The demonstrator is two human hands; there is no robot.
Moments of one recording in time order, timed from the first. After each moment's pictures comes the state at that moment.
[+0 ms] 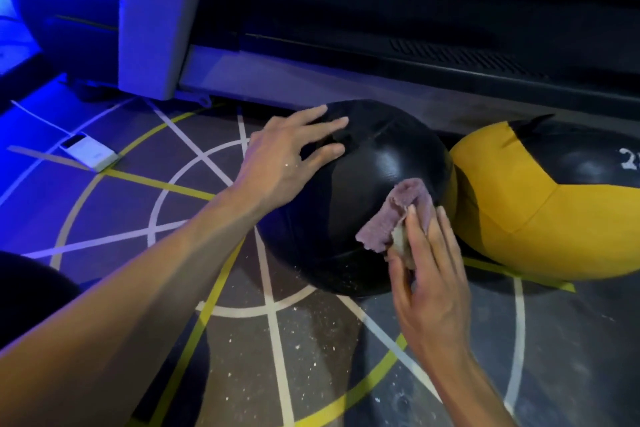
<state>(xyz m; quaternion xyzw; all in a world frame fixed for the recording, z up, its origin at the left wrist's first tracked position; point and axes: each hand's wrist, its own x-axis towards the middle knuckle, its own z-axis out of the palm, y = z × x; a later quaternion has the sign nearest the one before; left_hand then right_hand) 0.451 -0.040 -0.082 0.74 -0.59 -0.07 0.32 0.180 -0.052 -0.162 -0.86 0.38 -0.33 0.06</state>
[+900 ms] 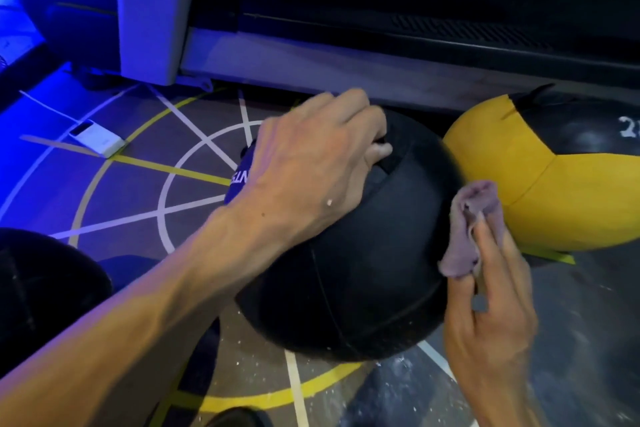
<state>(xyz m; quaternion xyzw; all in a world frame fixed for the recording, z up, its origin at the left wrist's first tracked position) 0.358 0.011 -0.007 0.67 -0.68 0.15 0.26 0.127 -0.011 -0.125 -0.78 0.42 -0.43 0.16</state>
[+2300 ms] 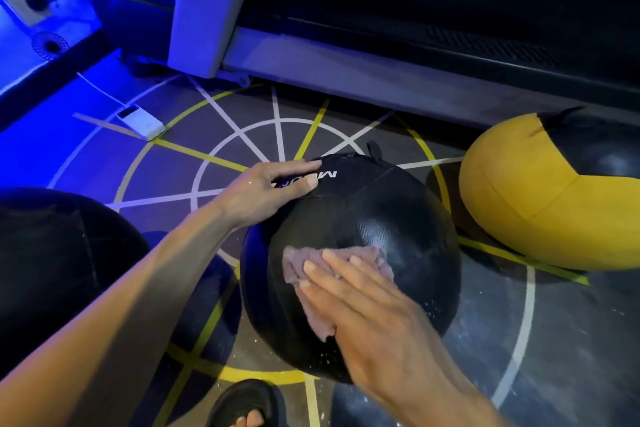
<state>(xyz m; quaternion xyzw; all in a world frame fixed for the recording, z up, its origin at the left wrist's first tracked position) 0.453 0.075 -0.089 0.74 -0.45 -0.34 0.36 0.179 0.053 -0.091 -0.97 0.06 -0.18 0.15</state>
